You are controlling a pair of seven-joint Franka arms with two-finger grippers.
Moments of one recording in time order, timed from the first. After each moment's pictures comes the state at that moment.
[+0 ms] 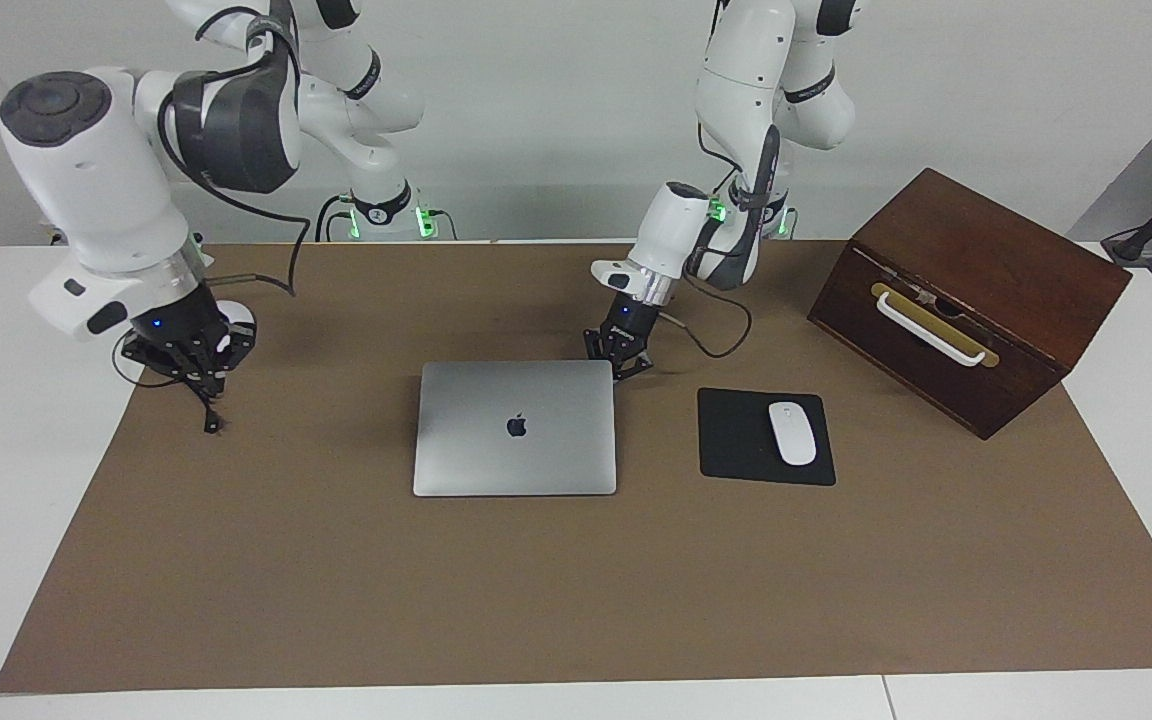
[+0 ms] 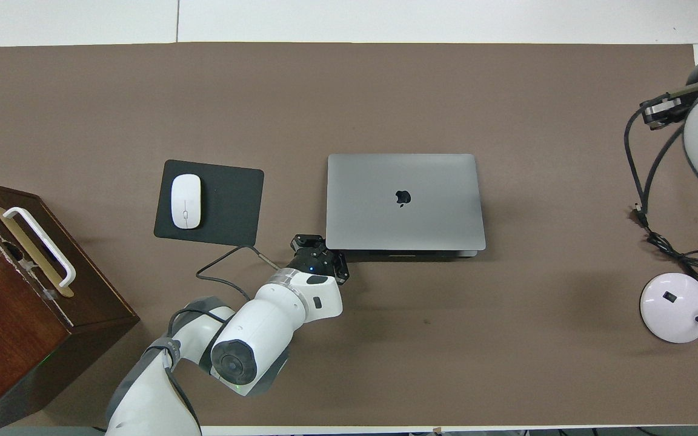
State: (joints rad) left arm -0.77 0.27 0.03 -2.47 -0.06 3.46 0.09; right arm 0.01 0.24 -0.04 -1.38 -0.11 1.66 -0.17
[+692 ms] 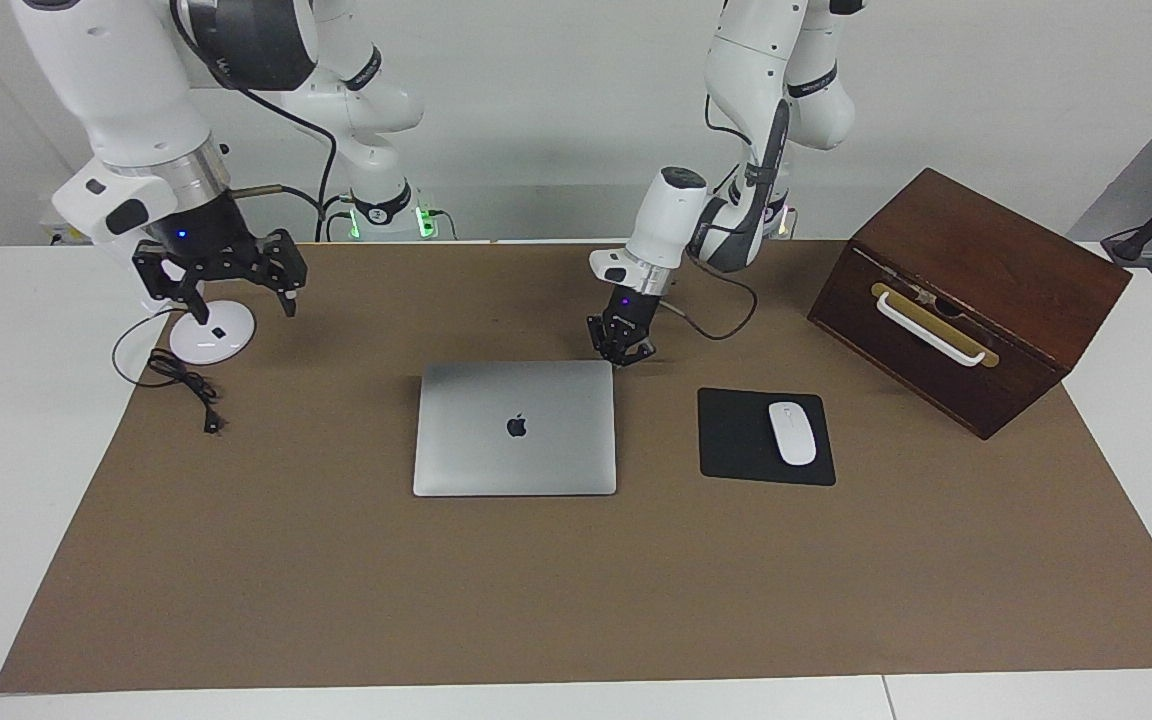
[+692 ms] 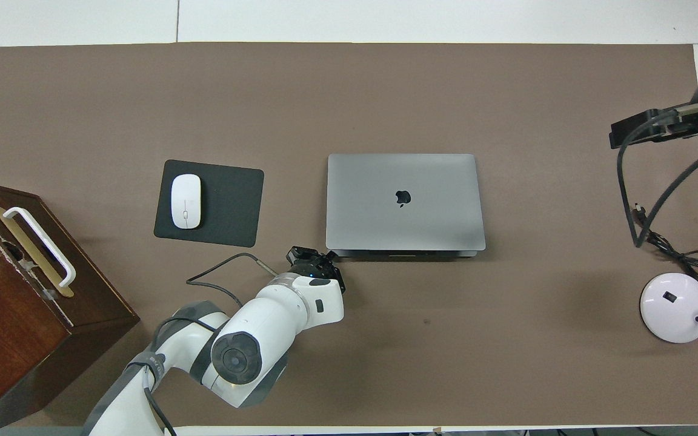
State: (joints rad) left arm -0.77 0.15 0.02 -2.50 -0.06 3.15 0.09; right arm 0.07 0.11 0.00 -1.45 -0.02 1.64 -0.03
